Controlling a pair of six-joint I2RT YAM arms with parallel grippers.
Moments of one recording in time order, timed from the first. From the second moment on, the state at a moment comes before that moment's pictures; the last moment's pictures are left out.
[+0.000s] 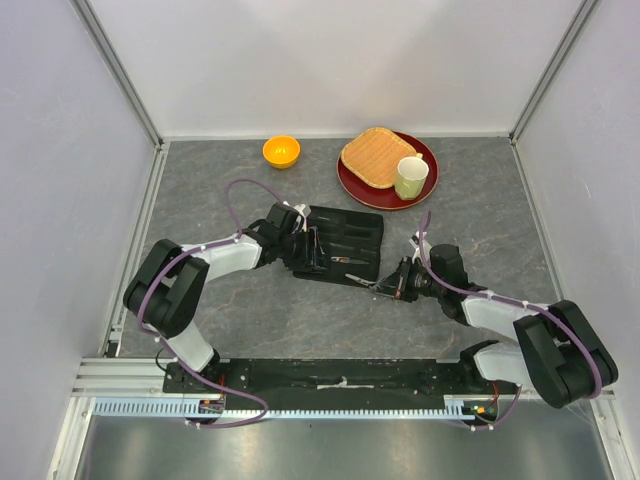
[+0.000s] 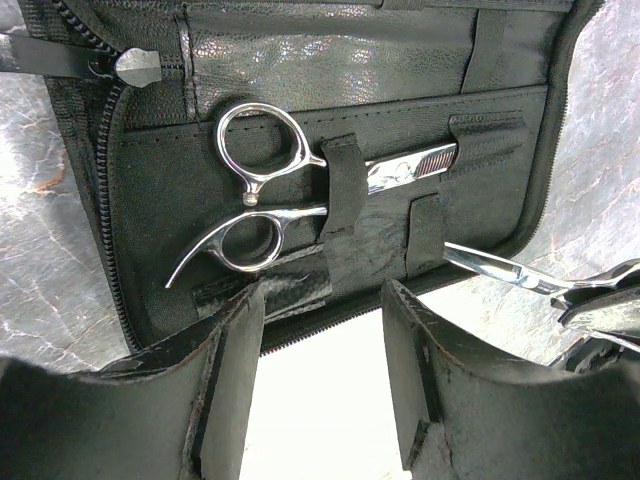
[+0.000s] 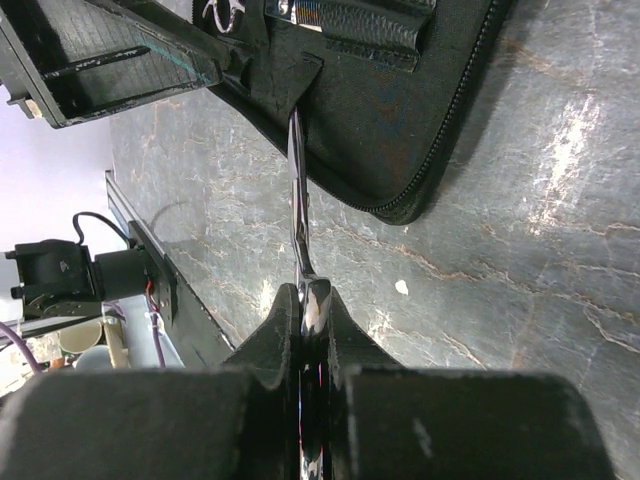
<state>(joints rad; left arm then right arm) -0.56 1.68 0.87 -0.11 0.29 -0.56 0.37 1.24 0.28 0.34 -0.60 0.77</state>
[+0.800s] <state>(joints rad) -0.56 1.68 0.87 -0.11 0.29 -0.56 0.37 1.35 0.25 0.53 -0.63 0.81</state>
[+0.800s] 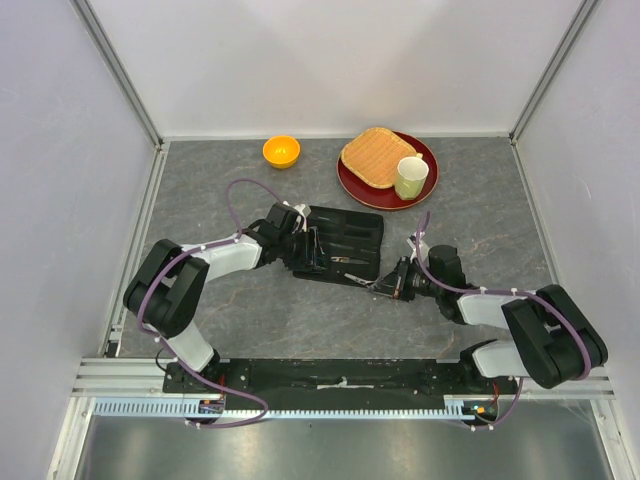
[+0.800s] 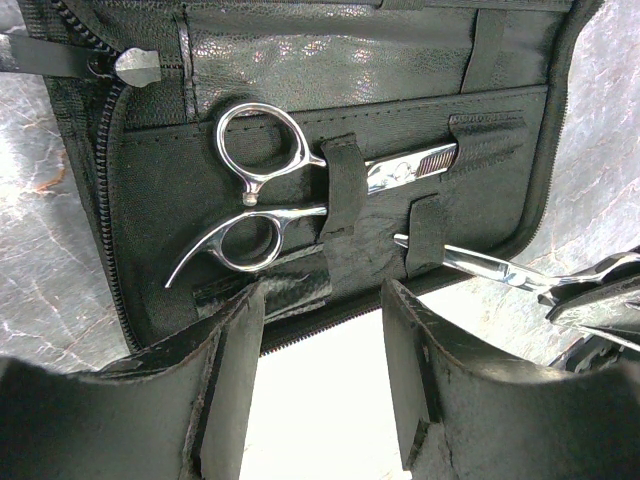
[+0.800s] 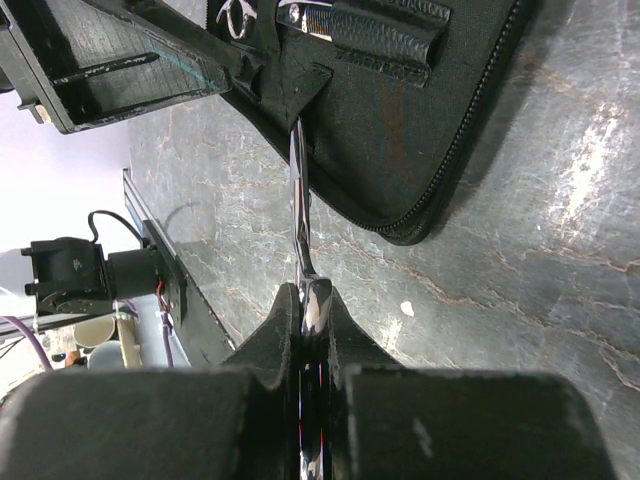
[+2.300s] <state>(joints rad) -0.59 1.44 0.77 -0.22 0.16 -0.53 0.38 1.23 0.49 -0.06 -0.15 0.59</state>
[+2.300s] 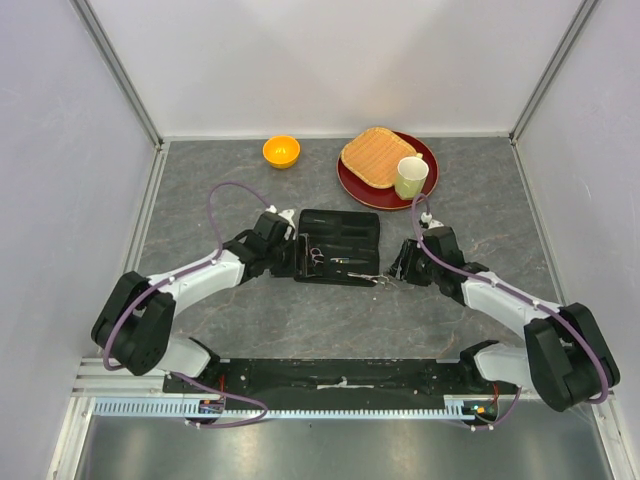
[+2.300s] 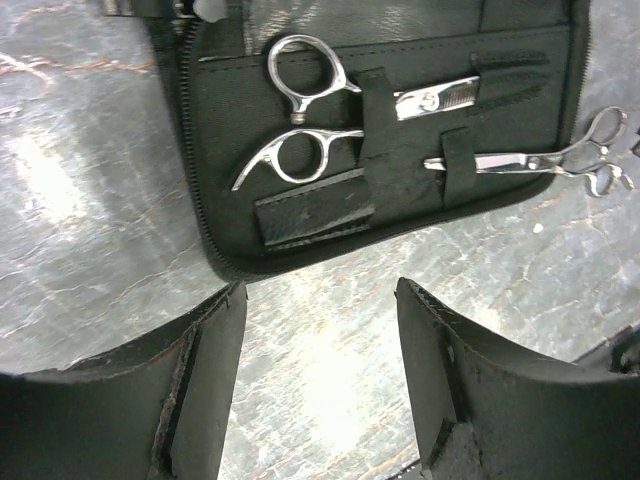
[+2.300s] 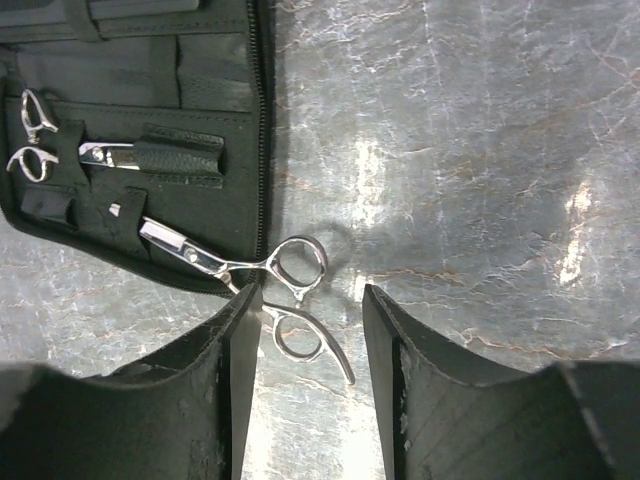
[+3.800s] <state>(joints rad) -0.59 1.46 0.68 -0.16 0.08 -0.56 0.38 1.42 0.53 0.07 -0.17 0.54</state>
